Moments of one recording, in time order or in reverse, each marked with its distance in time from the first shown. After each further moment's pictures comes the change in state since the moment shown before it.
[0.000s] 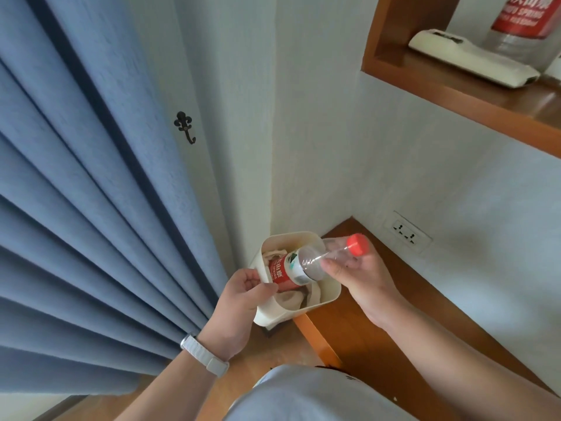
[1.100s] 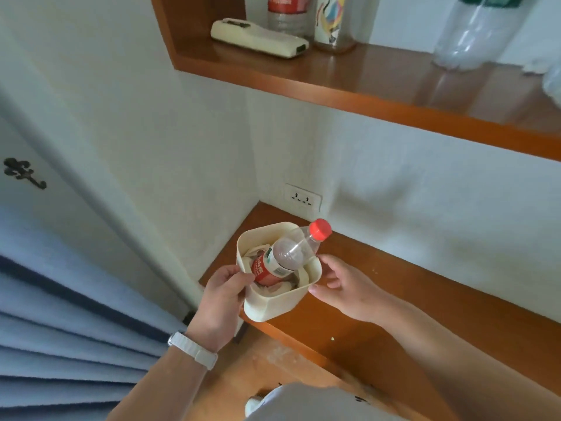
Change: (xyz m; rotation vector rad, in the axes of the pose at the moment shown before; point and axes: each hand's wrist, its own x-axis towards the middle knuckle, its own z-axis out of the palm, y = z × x) left_hand -0.006 -0.014 0.112 0.212 -0.269 -0.082; right_hand -0.130 0.039 -0.101 -0.473 0.073 0.245
